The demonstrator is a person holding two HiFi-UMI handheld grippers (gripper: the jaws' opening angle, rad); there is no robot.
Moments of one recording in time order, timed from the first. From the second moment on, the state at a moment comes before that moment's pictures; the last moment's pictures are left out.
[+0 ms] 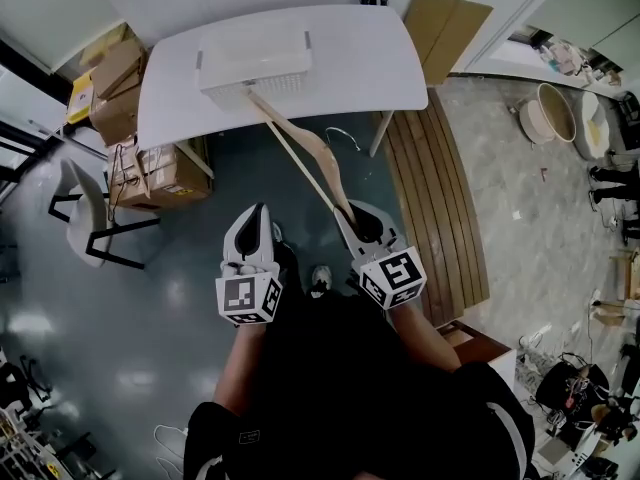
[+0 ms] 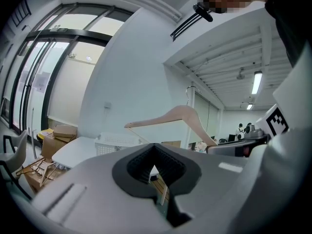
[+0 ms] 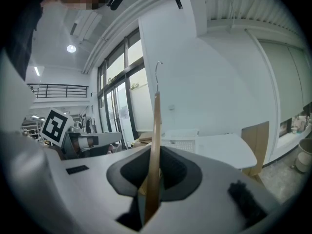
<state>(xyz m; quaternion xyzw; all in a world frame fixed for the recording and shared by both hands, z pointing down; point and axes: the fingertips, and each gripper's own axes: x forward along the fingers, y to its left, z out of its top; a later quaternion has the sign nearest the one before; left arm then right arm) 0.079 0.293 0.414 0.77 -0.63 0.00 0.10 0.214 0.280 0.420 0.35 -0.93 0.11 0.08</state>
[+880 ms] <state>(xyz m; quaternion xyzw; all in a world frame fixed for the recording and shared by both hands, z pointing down) 0.017 0.150 0.423 0.80 -0.60 -0.01 0.10 0.140 0.150 0.423 0.36 -0.92 0.12 0.08</state>
